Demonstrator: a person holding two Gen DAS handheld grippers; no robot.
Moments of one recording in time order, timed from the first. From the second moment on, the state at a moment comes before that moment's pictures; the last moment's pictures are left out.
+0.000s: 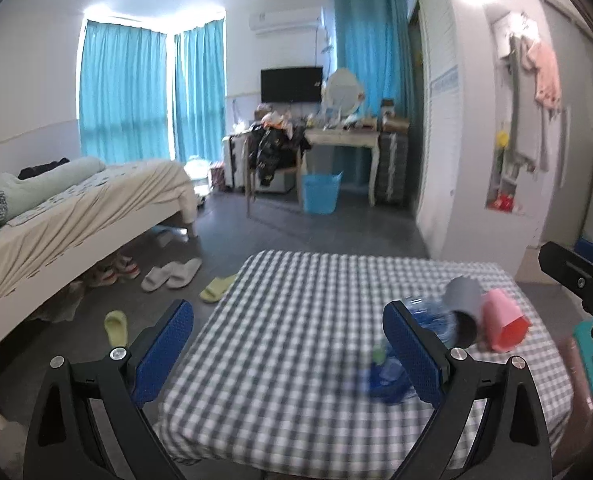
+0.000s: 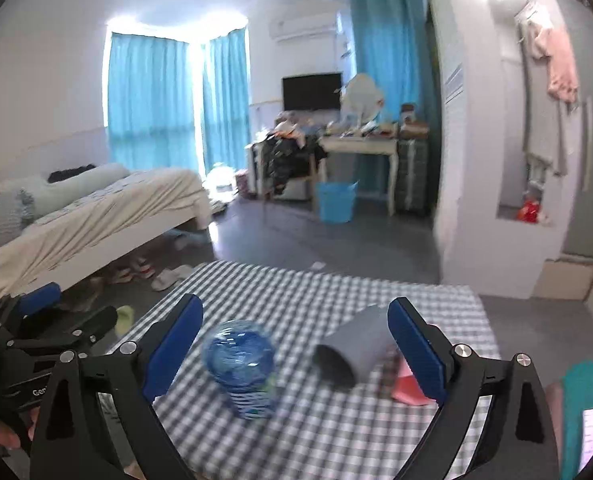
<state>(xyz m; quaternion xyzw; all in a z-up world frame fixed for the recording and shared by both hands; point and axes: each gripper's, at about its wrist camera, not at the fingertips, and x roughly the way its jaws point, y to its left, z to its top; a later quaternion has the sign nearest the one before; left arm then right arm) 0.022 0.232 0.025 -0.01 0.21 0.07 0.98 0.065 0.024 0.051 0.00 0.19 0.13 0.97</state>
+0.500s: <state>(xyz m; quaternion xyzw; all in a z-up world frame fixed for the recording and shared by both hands) -0.023 0.215 0.006 -0.04 0.18 0.03 0.98 0.006 0.006 0.016 -0.02 0.22 0.11 0.97</state>
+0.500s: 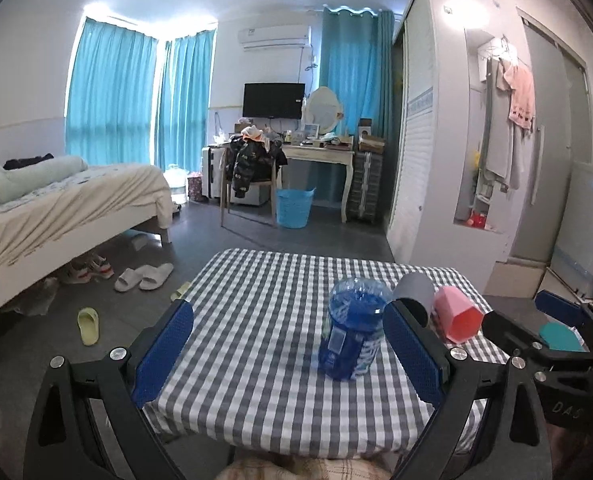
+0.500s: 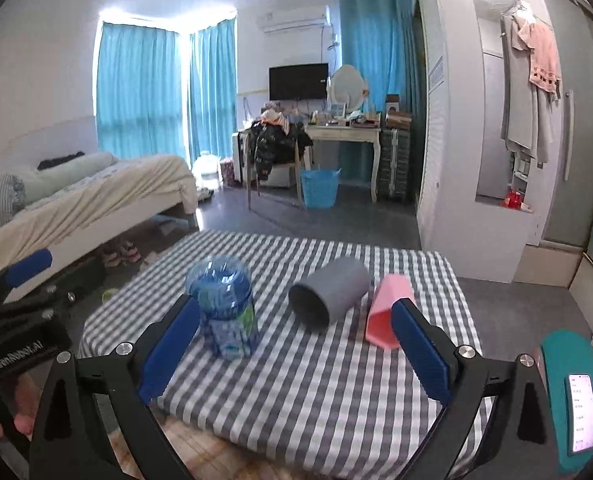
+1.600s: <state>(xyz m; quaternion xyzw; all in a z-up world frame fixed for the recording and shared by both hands) -0.035 0.233 -0.019 -0.02 0.20 0.04 0.98 -0.008 0.031 -0.007 -0.04 0.23 0.08 0.97</state>
